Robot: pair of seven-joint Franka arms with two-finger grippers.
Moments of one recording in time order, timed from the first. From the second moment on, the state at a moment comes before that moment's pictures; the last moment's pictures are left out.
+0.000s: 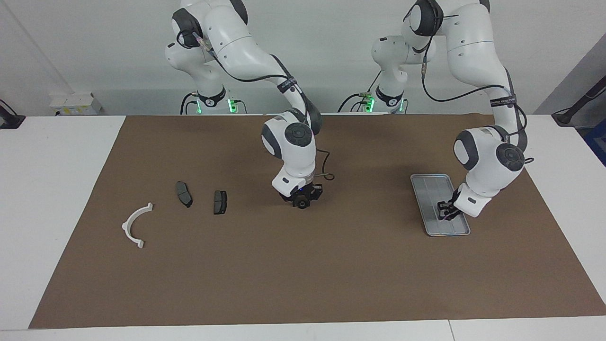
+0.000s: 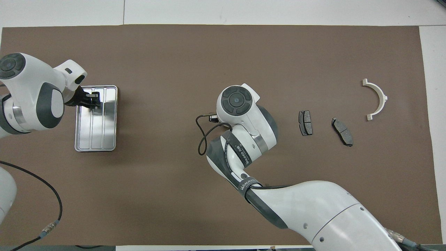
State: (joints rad) left arm -0.06 0.43 0.09 -1.82 -0.05 2.22 0.04; right arm 0.55 0.56 0.03 -1.66 -0.01 2.26 0.58
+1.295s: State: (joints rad) left arm -0.17 0.41 0.06 -1.74 -0.11 2.16 -0.27; right arm -0.06 0.32 0.01 -1.59 -0.01 1.95 -0.20
